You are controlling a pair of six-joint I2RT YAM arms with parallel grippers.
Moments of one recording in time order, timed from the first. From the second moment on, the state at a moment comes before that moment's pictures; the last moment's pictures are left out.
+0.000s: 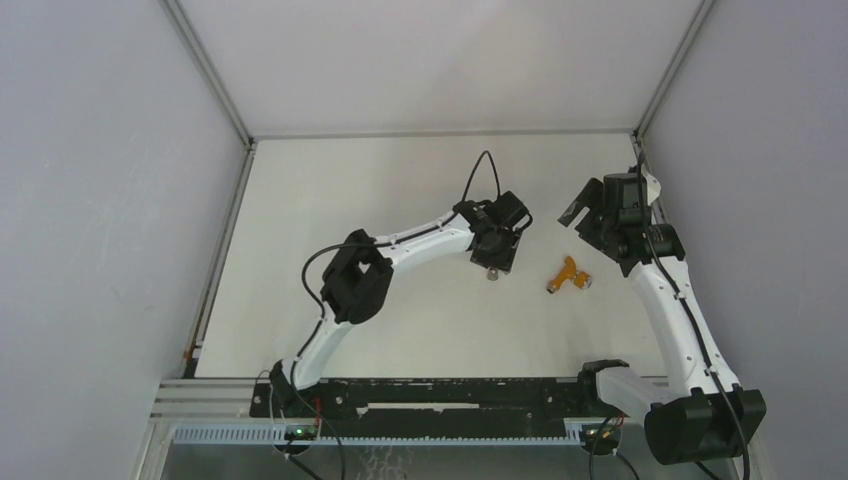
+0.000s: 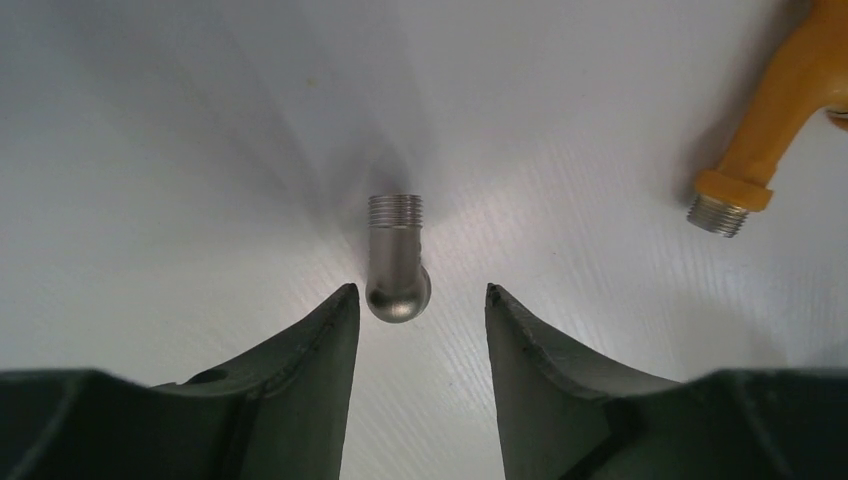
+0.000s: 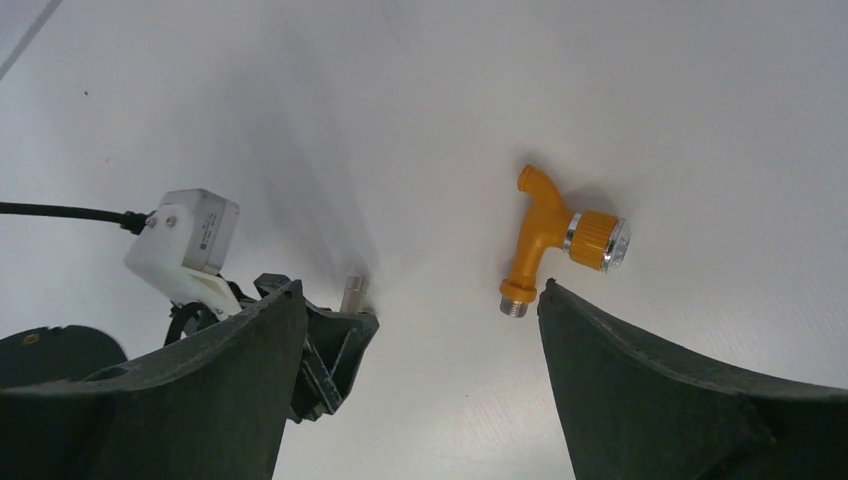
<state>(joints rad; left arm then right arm) -0.96 2.29 1.97 -0.76 -0.04 -0.55 0.08 1.07 1.07 -0.80 0.15 0.66</state>
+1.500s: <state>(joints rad) -0.91 1.95 1.42 -0.41 -0.45 -0.40 0.08 1.07 1.04 -0.78 0.07 0.63</state>
